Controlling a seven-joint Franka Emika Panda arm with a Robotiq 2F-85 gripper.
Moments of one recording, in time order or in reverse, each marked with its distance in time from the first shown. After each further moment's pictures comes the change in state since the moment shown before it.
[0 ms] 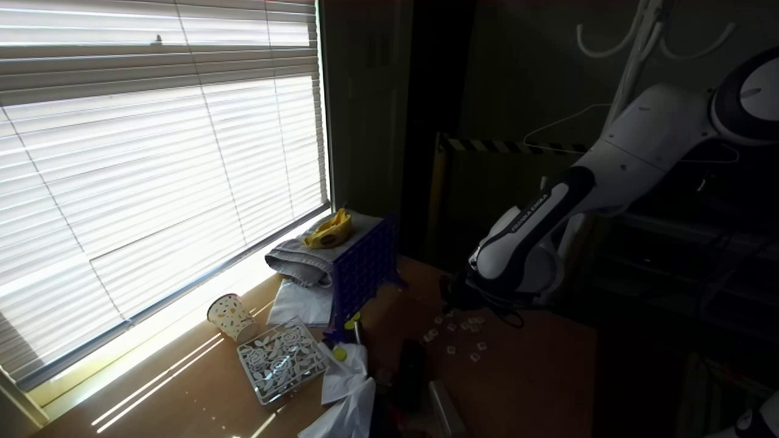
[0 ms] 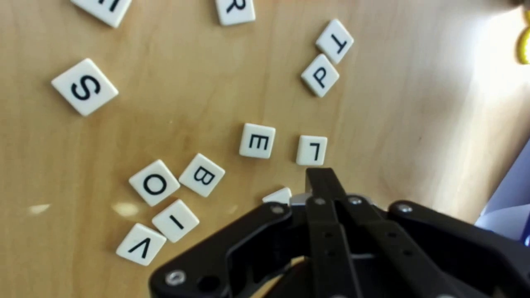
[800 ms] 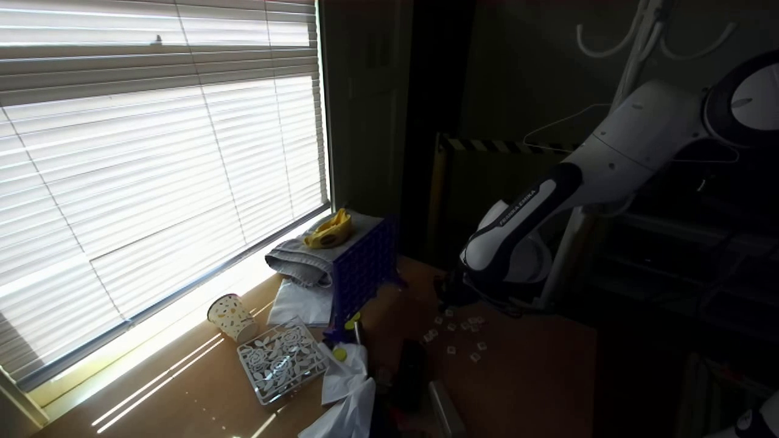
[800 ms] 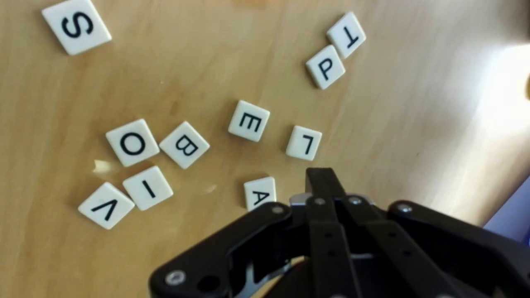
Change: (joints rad) arm 0.129 -0.007 -0.130 0.088 0.024 -0.138 -0.152
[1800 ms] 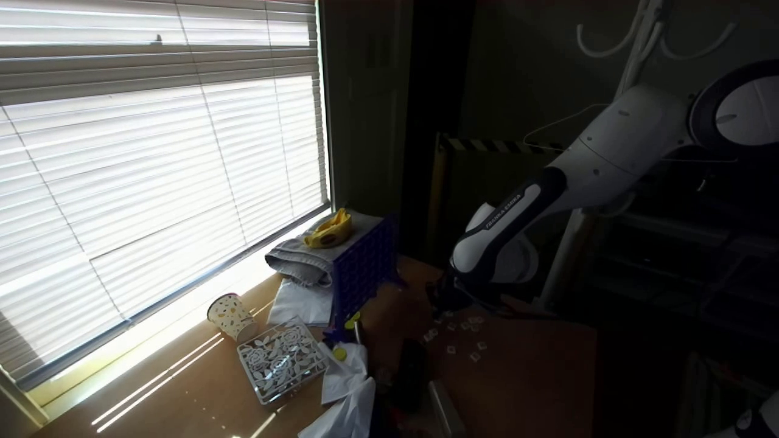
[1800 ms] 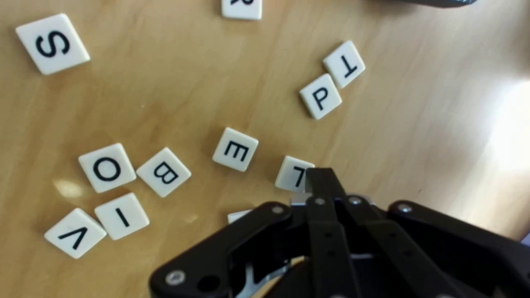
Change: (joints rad) arm 0.139 0.029 -0.111 0.076 0.039 -0.101 -0.028
